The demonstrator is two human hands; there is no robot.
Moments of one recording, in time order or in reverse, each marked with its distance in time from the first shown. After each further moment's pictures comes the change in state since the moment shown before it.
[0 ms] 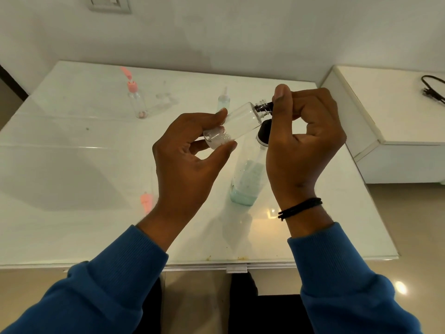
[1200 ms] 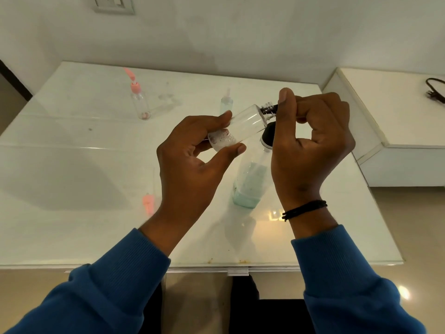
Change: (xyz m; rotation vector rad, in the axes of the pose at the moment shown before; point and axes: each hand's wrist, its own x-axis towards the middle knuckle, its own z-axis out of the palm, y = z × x) left_hand 0.000 0.003 0.001 0.019 -0.003 0.024; right_hand 0.003 0.003 -0.001 -0.151 0.028 -0.119
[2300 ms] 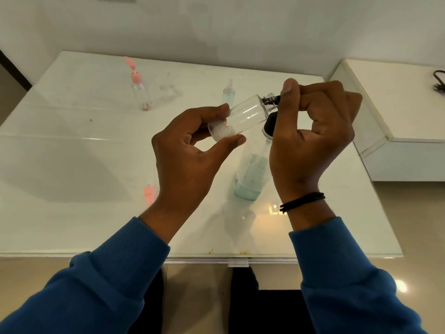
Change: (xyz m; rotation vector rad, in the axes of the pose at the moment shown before) left_hand 0.000 0.000 -0.003 -0.007 0.038 -0.074; right_hand -0.003 -0.008 0.002 0.060 0.002 0.024
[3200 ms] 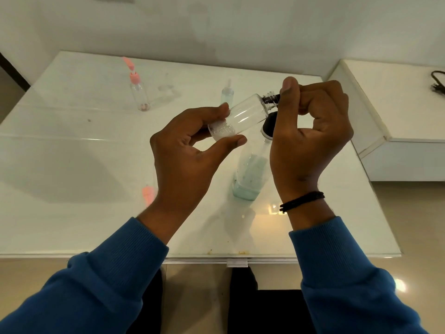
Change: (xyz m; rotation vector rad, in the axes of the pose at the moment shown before) left_hand 0.001 0.001 0.000 0.013 -0.015 0.039; right_hand 0.000 0.003 0.001 0.051 0.006 0.080
